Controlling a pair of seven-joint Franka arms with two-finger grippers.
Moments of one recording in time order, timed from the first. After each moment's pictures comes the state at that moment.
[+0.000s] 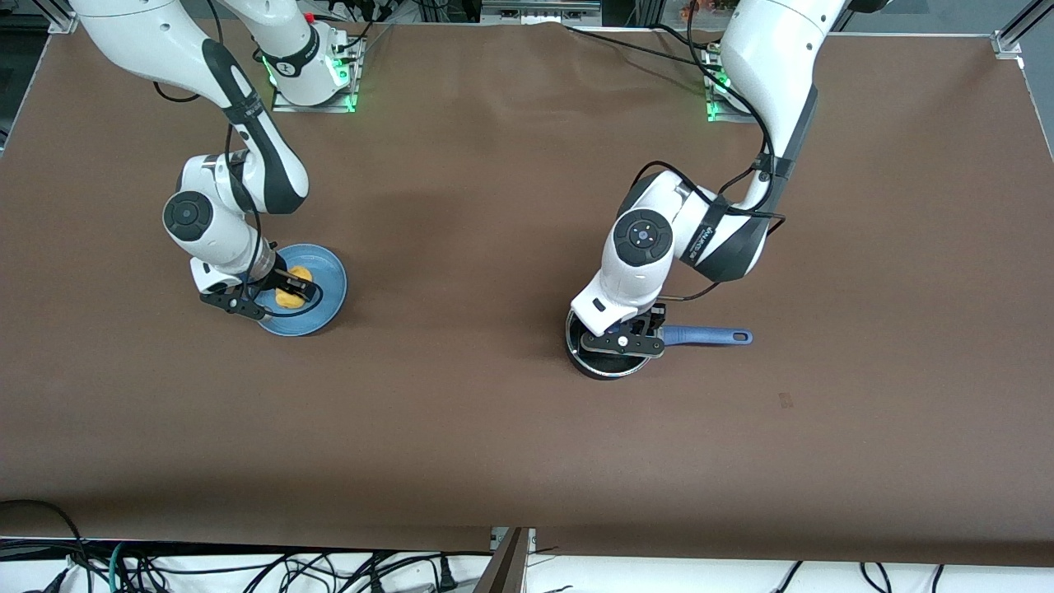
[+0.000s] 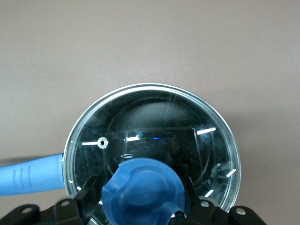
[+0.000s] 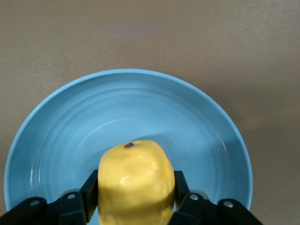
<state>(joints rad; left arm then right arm) -0.52 0.66 -0.03 -1.49 0.08 2.16 -0.48 0.13 0.39 -0.04 -2.25 -0.02 2.64 0.42</state>
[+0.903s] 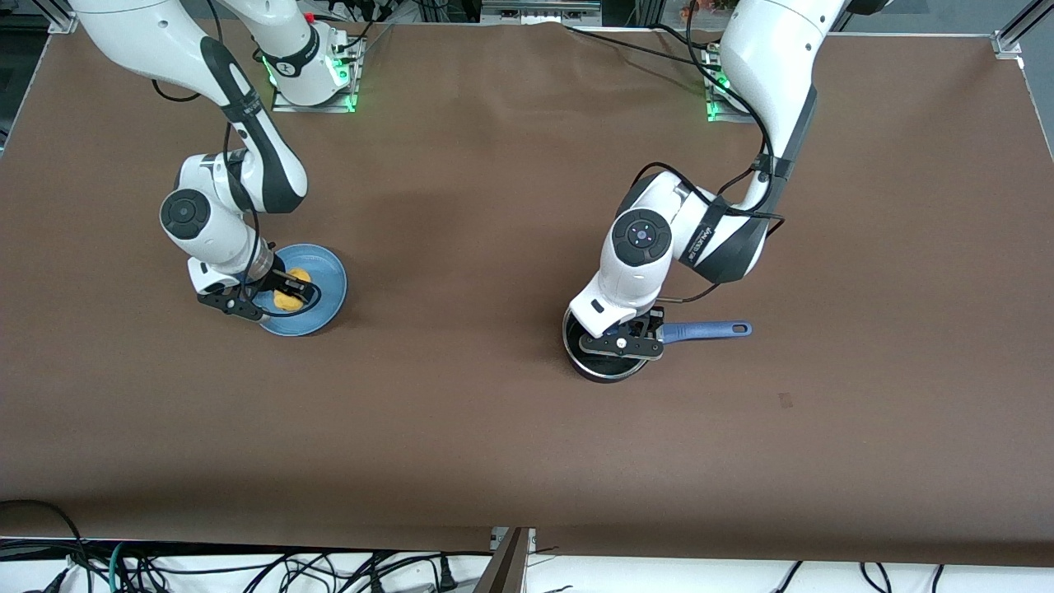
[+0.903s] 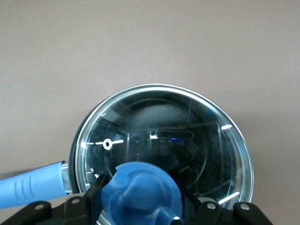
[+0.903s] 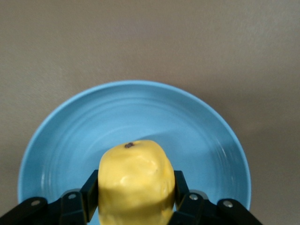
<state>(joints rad) -0.52 0.67 -0.02 -1.48 0.08 2.16 -0.48 0.13 0.37 -0.04 -2.24 -0.02 2.65 0.42</state>
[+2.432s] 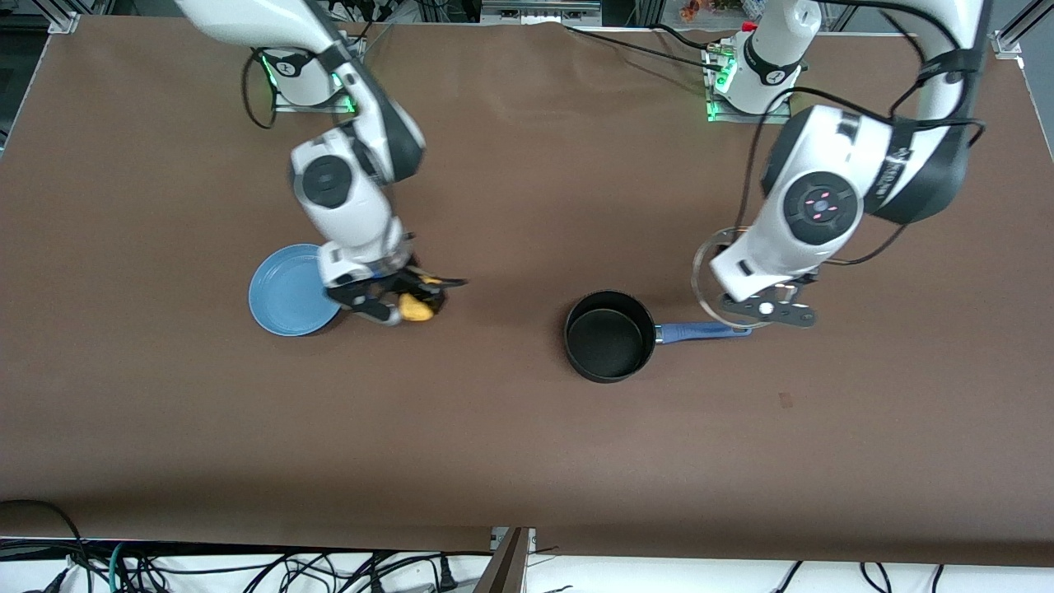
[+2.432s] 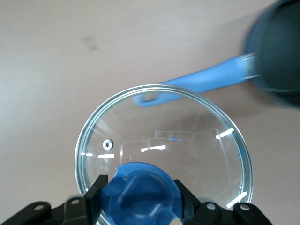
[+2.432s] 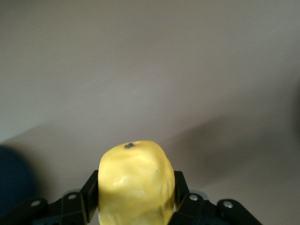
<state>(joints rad) -0.26 0.26 -0.01 -1.80 0.20 1.84 -0.11 0.47 0.46 0.13 -1.81 -0.02 2.49 1.04</state>
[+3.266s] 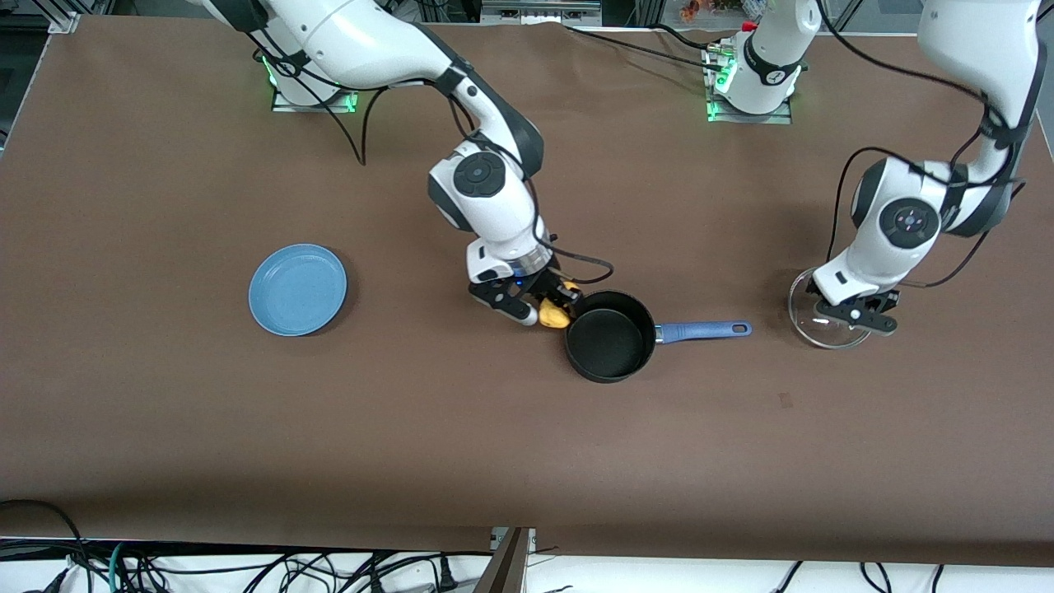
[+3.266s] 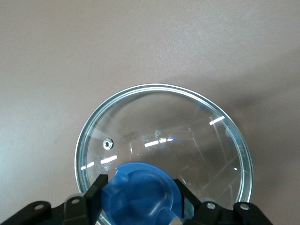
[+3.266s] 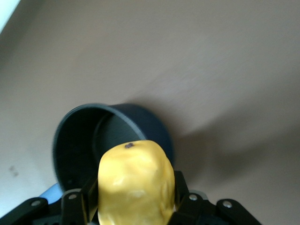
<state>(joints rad) 0.10 0.41 -0.01 -2.16 0.51 2.53 0.07 0.69 0.82 0.12 -1.34 -0.02 2.61 1.37</state>
